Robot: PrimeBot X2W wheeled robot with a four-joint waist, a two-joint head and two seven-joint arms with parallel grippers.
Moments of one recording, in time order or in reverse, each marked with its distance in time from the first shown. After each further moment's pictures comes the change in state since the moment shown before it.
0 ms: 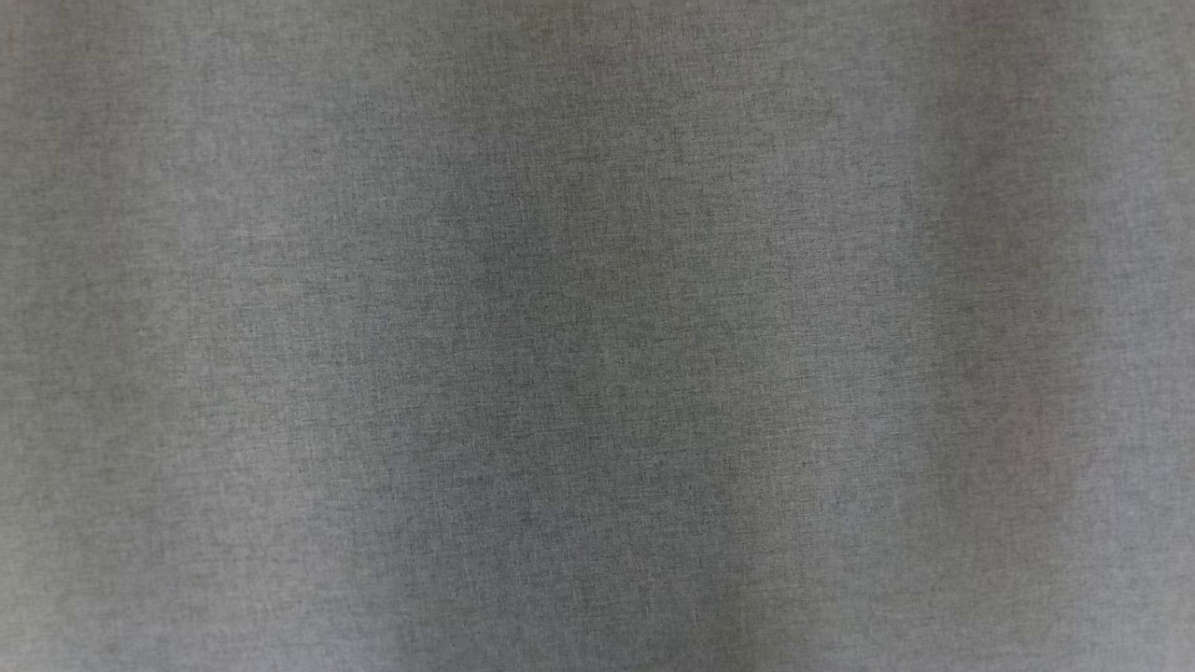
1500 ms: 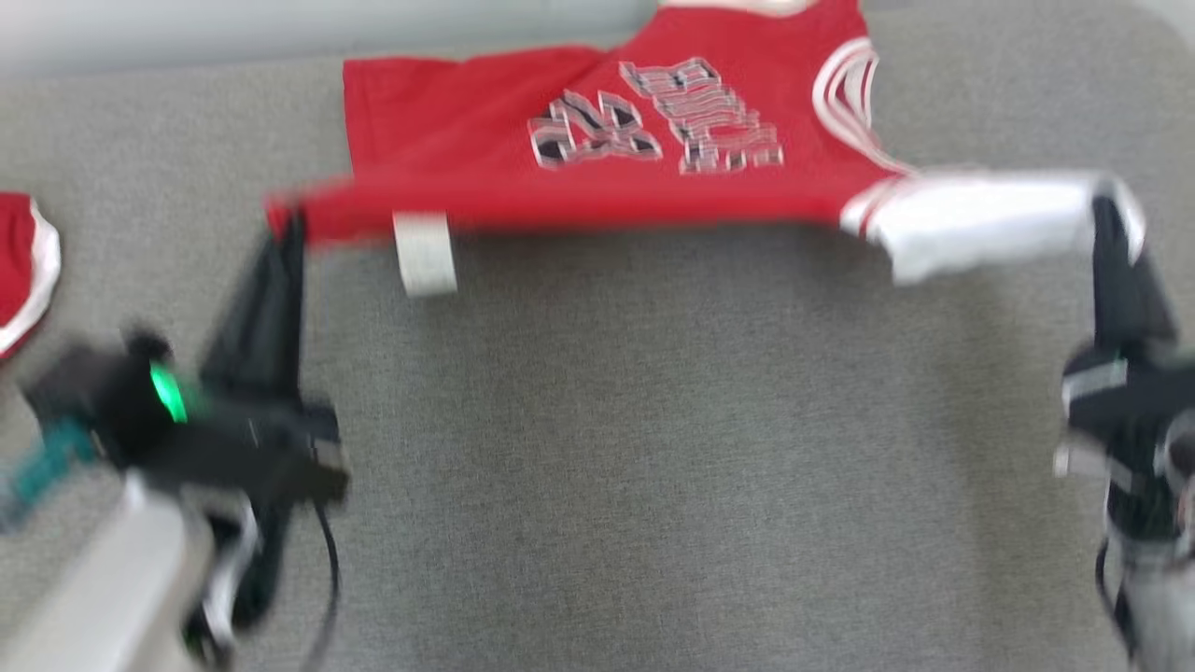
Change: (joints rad) left arm 1.455 0.092 0.219 -0.748 -0.038 0.238 -0.194; right arm 1.670 -0.141 -0.013 -0.820 0.635 0.000 -0.056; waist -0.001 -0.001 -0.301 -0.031
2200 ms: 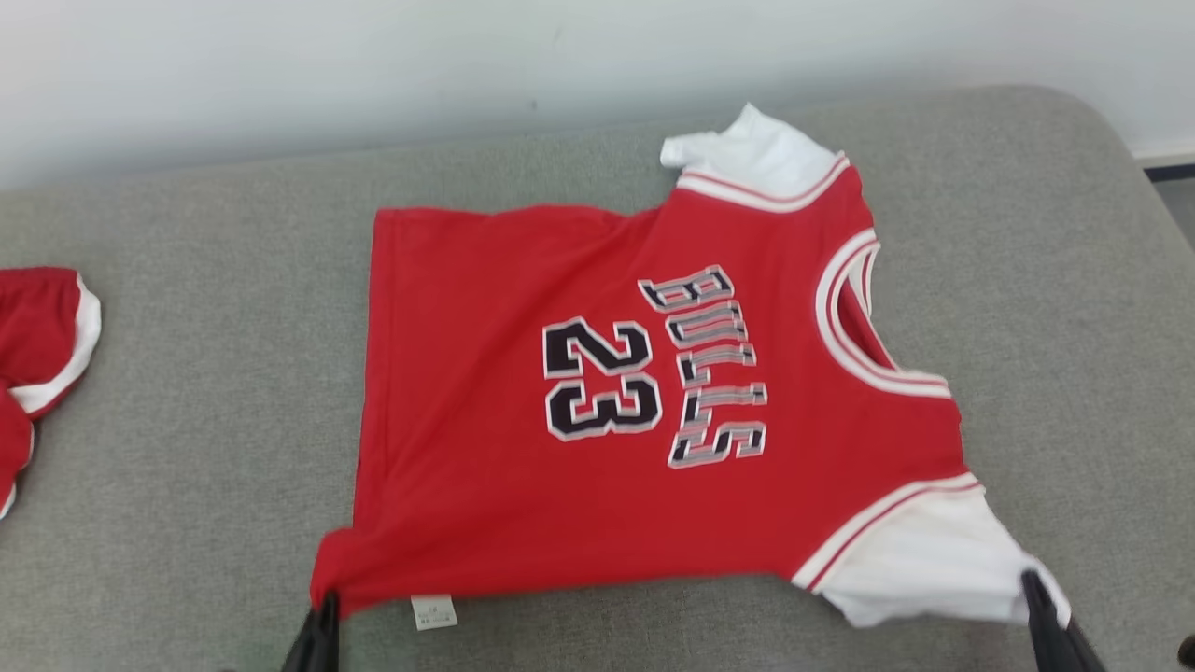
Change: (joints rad) left arm 0.561 -0.237 0.225 0.139 0.169 -0.098 0.000; right arm 0.610 0.273 -0.196 -0.237 -0.211 0.000 0.187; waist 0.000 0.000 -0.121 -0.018
